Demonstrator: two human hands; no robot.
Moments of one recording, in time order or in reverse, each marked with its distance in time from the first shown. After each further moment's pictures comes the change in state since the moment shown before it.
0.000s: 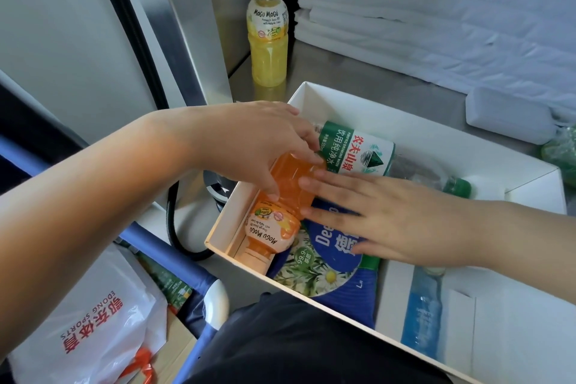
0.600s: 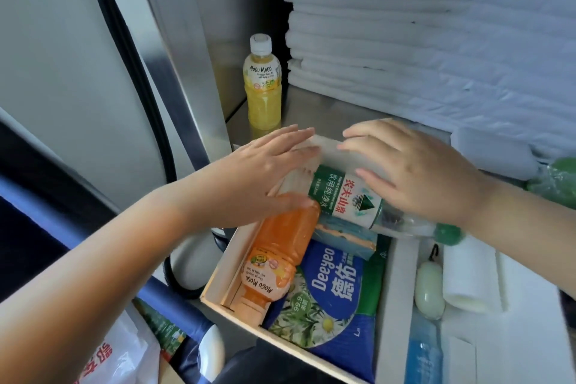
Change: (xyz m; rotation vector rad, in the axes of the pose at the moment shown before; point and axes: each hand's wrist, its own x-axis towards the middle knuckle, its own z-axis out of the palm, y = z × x) left_hand -0.003 0.004 0.016 -0.231 0.308 -0.237; right_hand 0.005 0.063 -0.037 0.095 0.308 0.408
